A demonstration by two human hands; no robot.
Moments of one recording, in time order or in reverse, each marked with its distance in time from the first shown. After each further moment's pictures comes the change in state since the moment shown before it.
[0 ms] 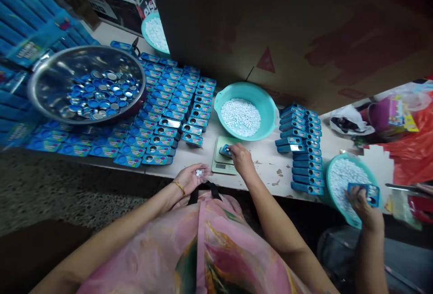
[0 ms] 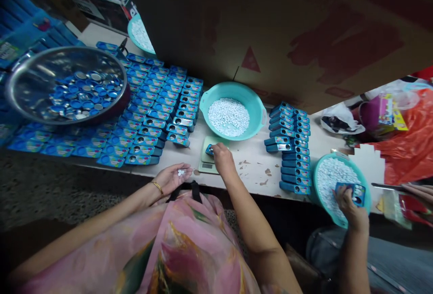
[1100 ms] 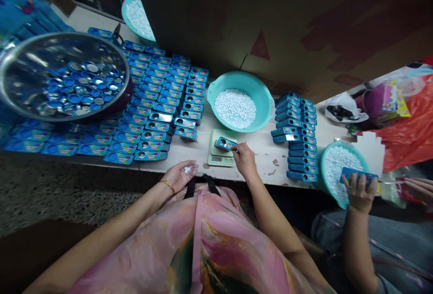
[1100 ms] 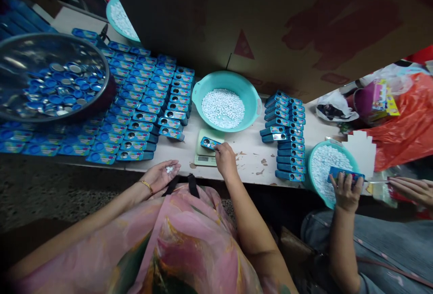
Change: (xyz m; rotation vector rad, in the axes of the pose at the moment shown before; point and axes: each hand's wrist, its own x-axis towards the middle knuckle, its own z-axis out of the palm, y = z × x) left_hand 0.000 0.001 -0.025 -0.034 0.106 0.035; right_hand -0.035 0.016 0.000 0.102 0.101 0.157
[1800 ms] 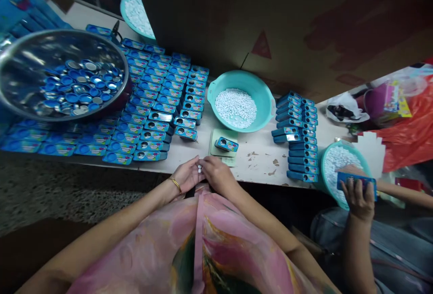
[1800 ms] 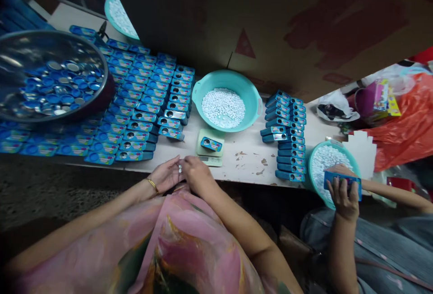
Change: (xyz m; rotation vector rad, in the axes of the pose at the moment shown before) left_hand -0.017 -0.002 0.043 -0.033 -0.269 -0.135; right_hand -0.023 -0.065 0.033 -0.012 -0.192 -0.403
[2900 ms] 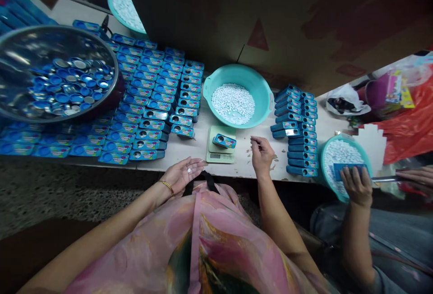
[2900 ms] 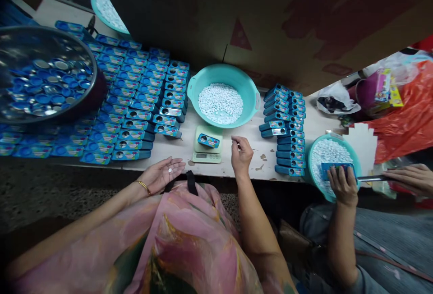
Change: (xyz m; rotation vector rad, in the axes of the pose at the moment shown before) left_hand -0.003 0.004 -0.020 0.103 0.135 0.028; right_hand -0.027 0.084 -0.065 0.199 0.682 0.471
